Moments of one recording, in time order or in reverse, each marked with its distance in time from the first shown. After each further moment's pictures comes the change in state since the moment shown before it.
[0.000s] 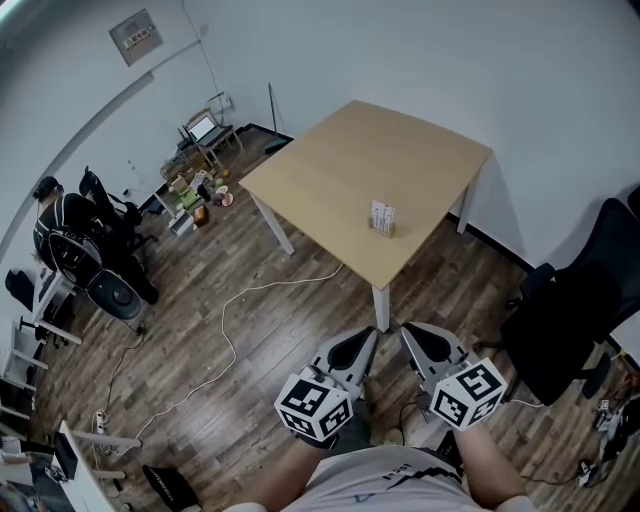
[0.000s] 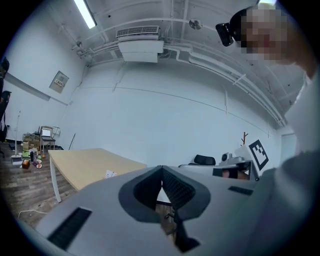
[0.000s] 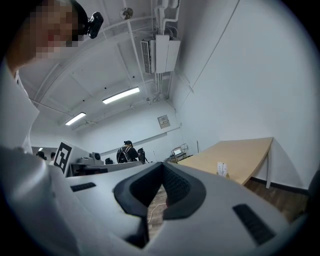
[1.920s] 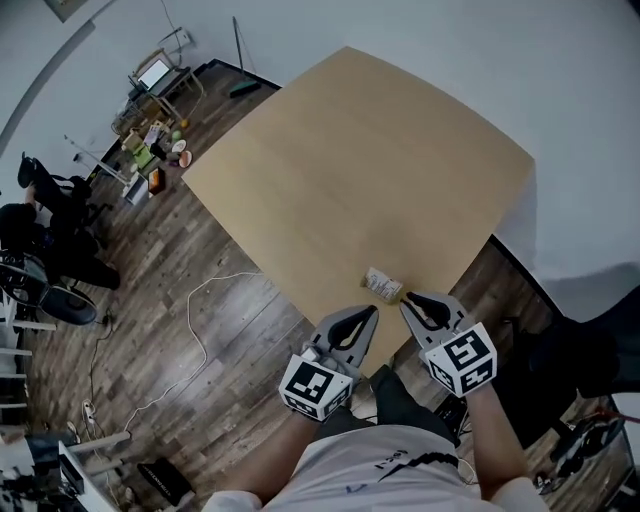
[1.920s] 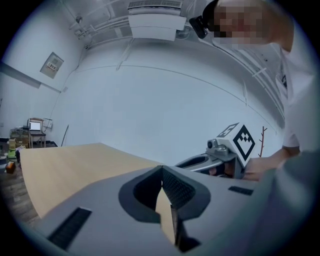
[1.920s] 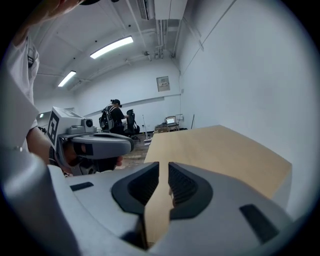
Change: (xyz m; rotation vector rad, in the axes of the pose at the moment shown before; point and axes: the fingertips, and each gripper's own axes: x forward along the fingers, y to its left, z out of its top) left arm 0.342 0.292 -0.003 -0.002 0.087 -0.017; right arm 0.328 -0.340 -0.012 -0.214 0.448 0.003
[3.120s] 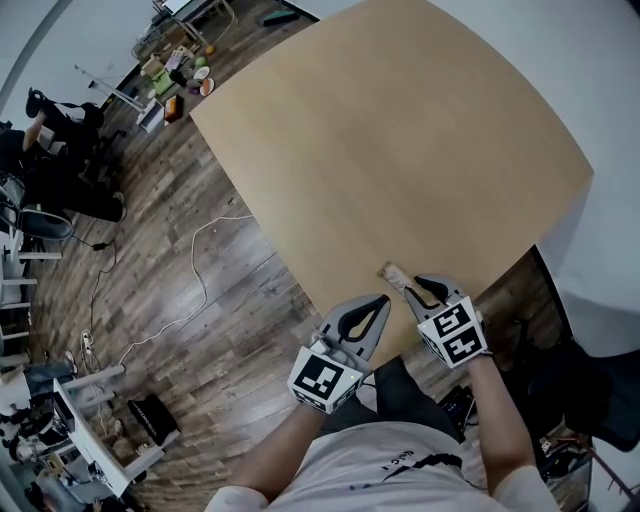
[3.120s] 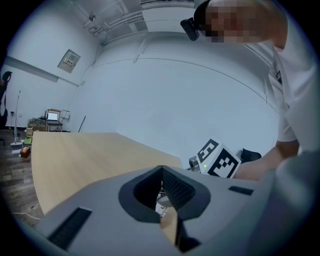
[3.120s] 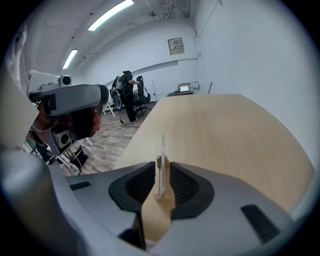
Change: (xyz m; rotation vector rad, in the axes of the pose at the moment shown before) left arm 0.041 0.064 -0.062 -0.103 0.043 0.168; right arm 0.124 -0.049 -0.121 -0.091 0.398 0.168
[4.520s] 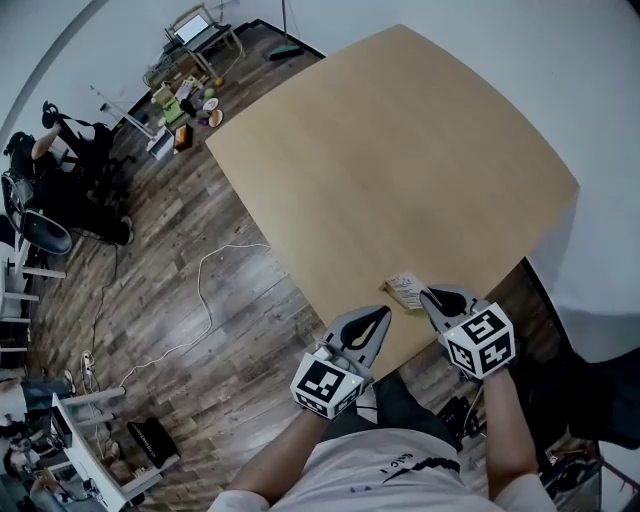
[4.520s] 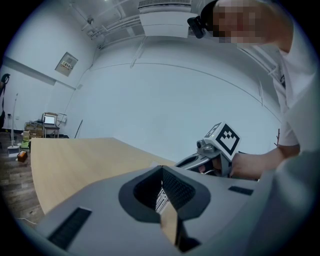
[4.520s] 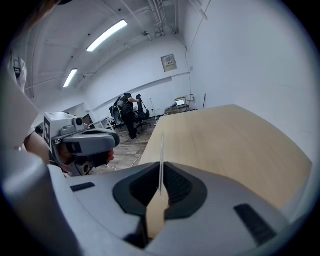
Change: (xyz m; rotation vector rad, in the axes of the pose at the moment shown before) left arm -0.027 -0.010 0.025 0.014 -0.034 -0.033; right arm -0.075 0.014 0.063 0.098 -0.170 0.022
